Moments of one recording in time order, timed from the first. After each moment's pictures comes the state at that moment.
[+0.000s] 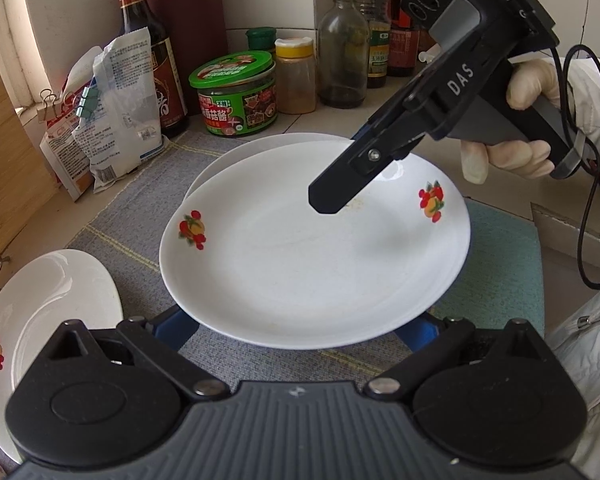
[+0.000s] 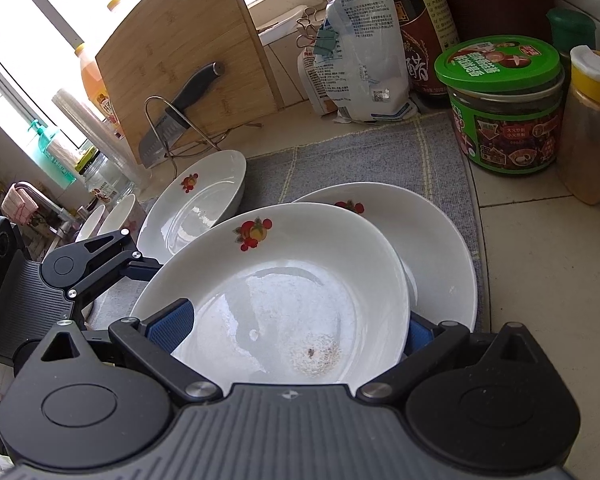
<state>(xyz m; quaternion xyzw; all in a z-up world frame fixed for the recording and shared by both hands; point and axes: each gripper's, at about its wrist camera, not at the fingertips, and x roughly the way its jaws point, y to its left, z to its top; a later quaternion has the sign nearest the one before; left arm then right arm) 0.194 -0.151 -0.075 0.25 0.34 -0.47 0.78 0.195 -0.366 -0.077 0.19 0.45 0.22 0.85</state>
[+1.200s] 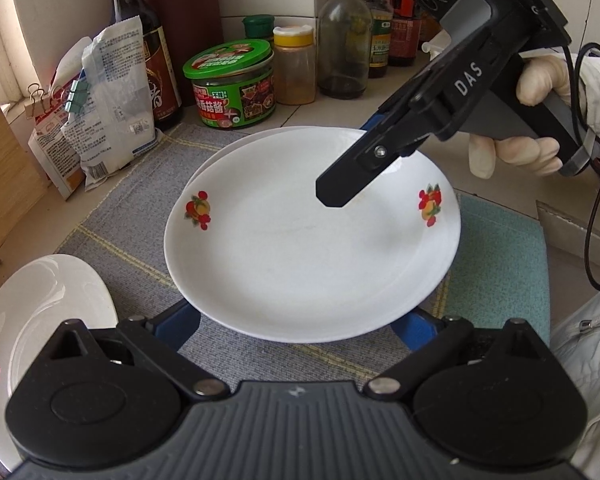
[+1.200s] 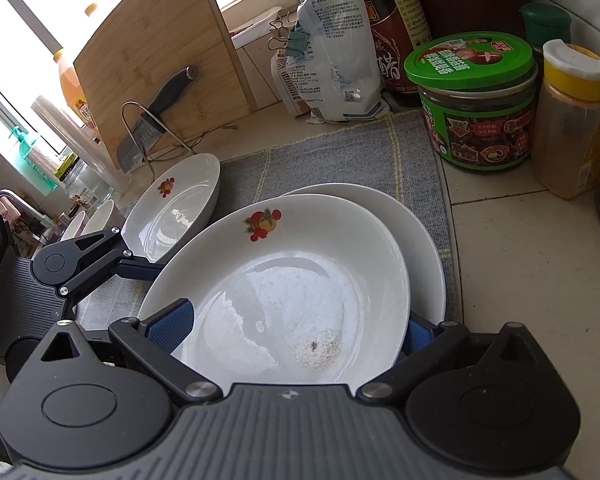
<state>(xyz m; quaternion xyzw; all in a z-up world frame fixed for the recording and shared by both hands) 0.207 -0.157 -0.079 0.26 0.36 -0.47 0.76 0.194 -0.373 -0.077 0.19 0.45 0.19 0.85</state>
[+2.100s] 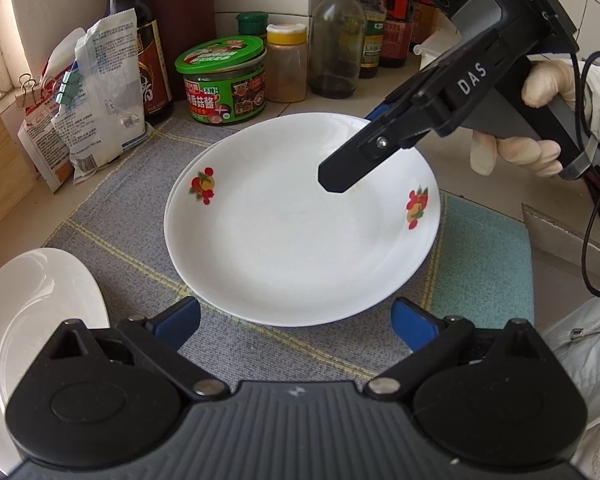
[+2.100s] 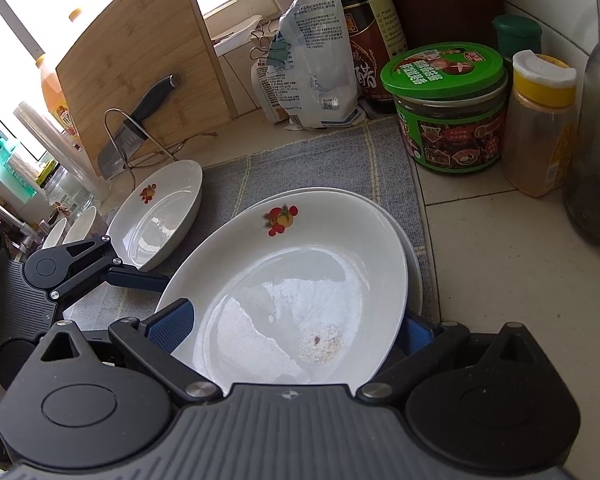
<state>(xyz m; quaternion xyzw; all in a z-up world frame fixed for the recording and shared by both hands) 0.209 -0.155 -0.080 0.24 0.38 -0.49 0.75 0.186 -0.374 -0.068 0.18 0.45 0.15 0.86</state>
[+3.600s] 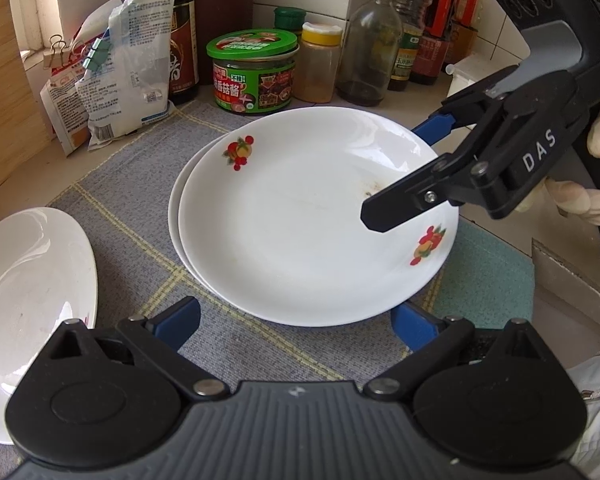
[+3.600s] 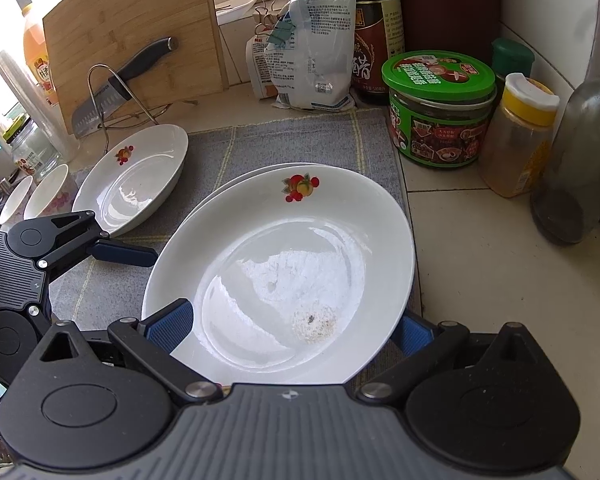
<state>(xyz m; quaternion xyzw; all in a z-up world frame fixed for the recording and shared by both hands) 0.211 -0.155 -0.080 0.18 0.41 -0.45 0.77 0.175 -0.347 -0.053 0.09 0.49 0.10 0.86</state>
